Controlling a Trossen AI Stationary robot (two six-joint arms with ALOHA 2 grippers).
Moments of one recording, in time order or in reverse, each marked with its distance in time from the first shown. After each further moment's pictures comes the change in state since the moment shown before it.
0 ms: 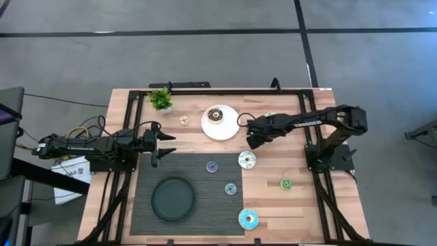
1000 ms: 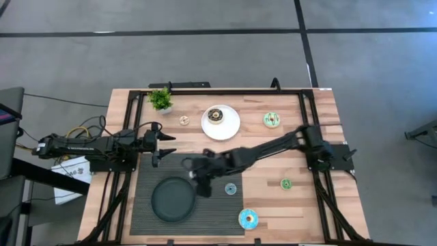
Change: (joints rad) left arm 0.000 0.010 0.001 -0.033 -0.010 0.026; right arm 0.416 0.565 0.851 0.381 -0.102 -0.581
